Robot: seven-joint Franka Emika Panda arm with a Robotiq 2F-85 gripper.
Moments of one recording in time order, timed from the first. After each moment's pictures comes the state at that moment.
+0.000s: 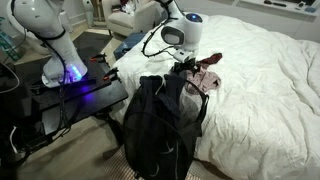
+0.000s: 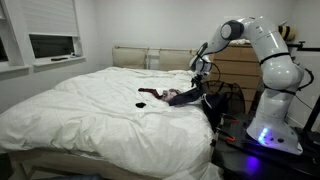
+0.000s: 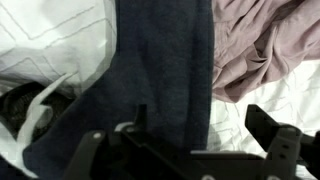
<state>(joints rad) -0.39 0.64 -0.31 -1.90 0.47 2.63 1.24</state>
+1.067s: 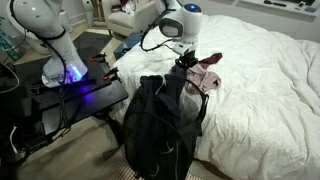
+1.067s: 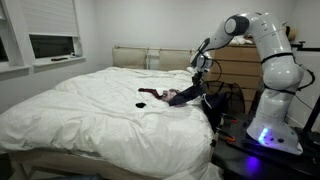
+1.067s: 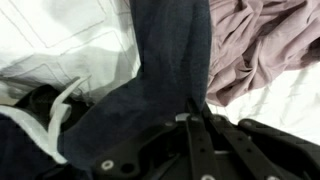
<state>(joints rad) -0.37 0.54 -0.31 -1.96 0.46 2.62 1.22</state>
